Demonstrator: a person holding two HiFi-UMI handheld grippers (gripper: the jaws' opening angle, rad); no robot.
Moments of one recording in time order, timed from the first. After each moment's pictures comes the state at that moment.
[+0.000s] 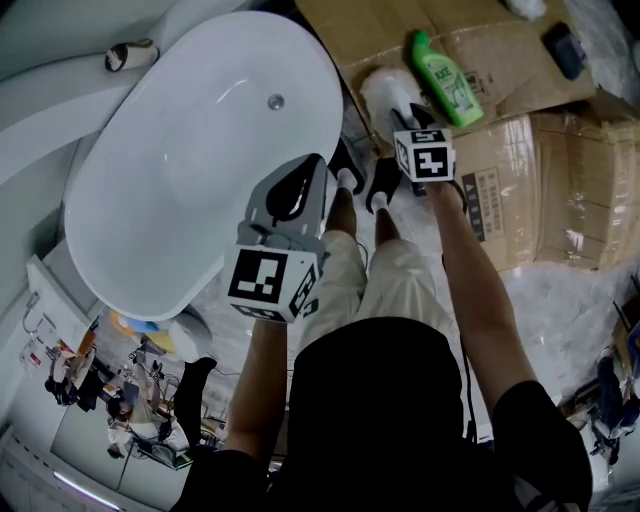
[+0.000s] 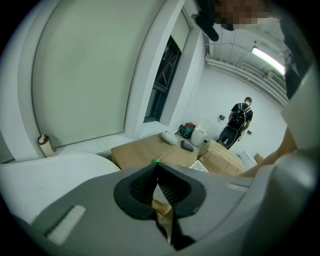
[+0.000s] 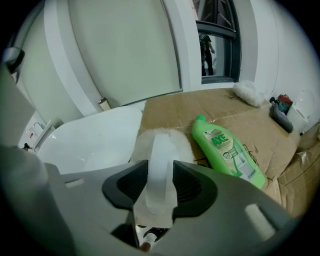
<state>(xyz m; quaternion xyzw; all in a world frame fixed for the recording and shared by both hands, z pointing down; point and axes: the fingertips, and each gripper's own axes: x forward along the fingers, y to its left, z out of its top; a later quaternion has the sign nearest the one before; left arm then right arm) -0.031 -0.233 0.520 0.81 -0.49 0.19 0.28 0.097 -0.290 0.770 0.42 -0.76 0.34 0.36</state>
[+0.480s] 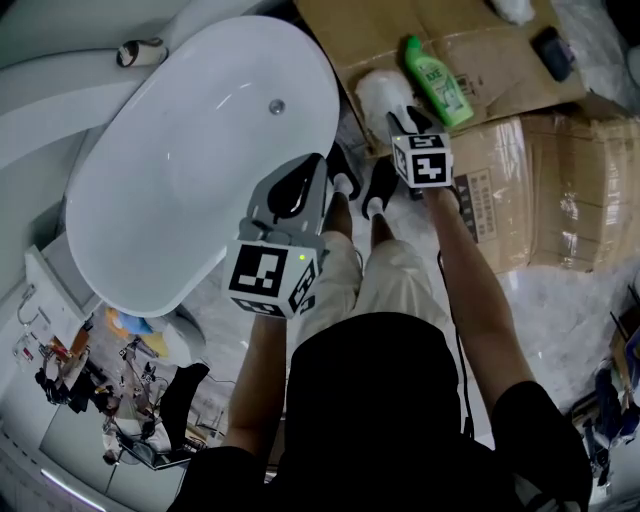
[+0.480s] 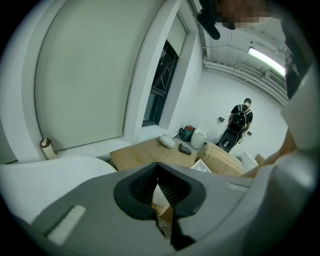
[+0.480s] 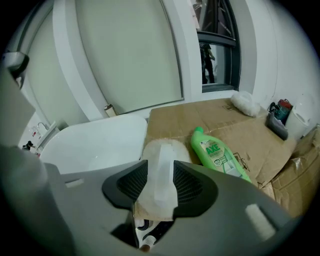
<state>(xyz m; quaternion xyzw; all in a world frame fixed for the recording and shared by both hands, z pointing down) -0.017 -0.212 0.496 0.81 -0.50 0.18 0.26 0.102 -0.280 0.728 0.43 -0.78 0.32 0.33</state>
